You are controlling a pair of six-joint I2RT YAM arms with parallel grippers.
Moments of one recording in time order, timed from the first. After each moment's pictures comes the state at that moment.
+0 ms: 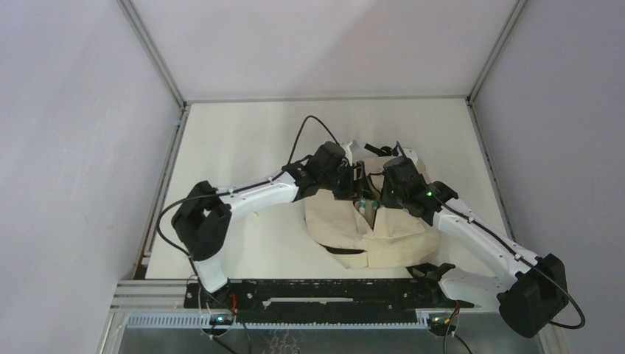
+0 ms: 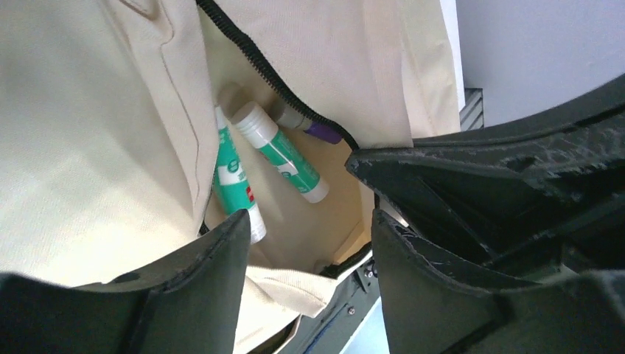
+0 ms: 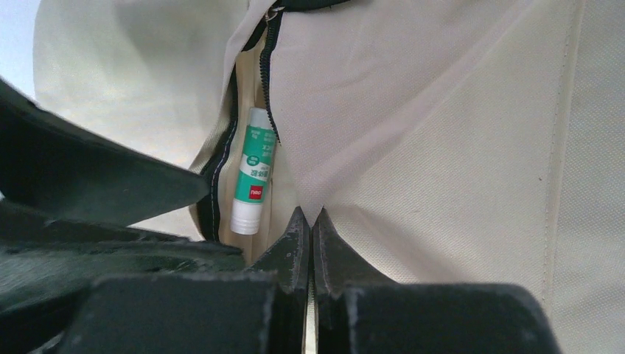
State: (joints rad) left arm -0.88 1.78 1.27 -0.14 0.33 -0.81; right arm 0.58 1.10 0.86 -0.67 0.22 0.58
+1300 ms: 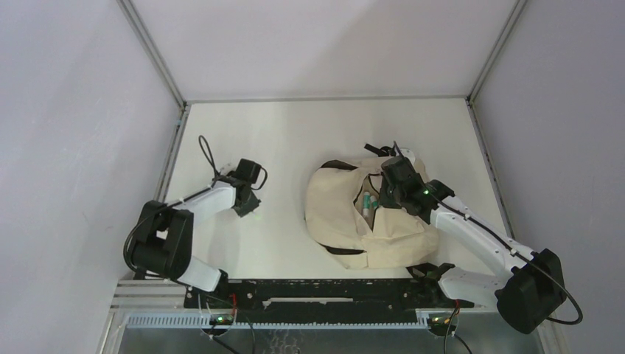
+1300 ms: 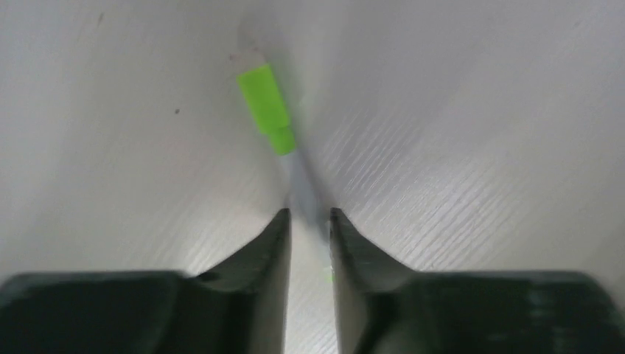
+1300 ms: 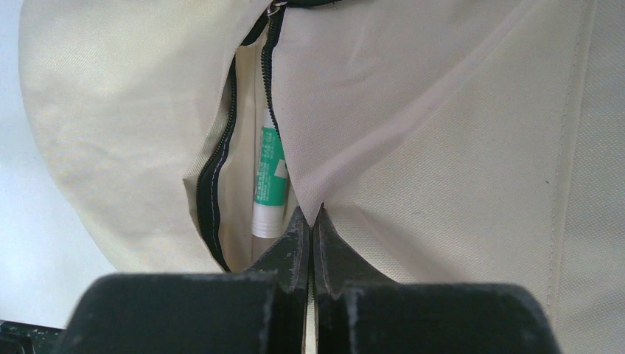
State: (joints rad) left arm -0.33 1.47 0.75 -0.53 -0.36 -0.91; right arm 0.58 1.13 0.86 -0.65 0.21 0.58
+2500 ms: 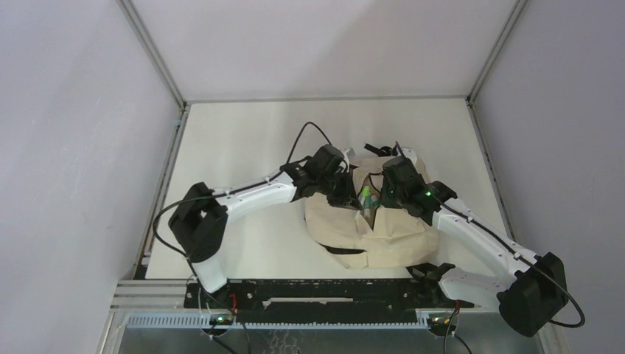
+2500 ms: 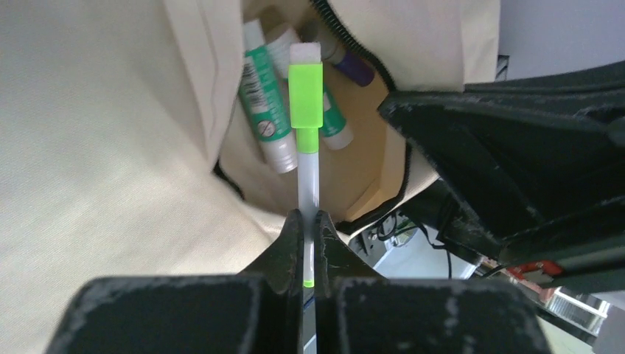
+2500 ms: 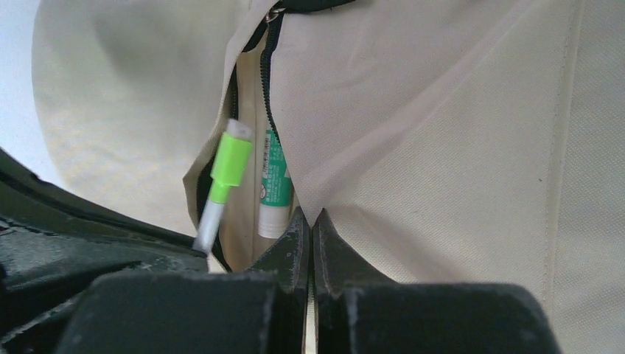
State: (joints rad) left arm -0.88 1.73 1.26 -0.32 0.35 -0.80; right arm 0.59 1.10 0.86 -0.66 0.23 0.58
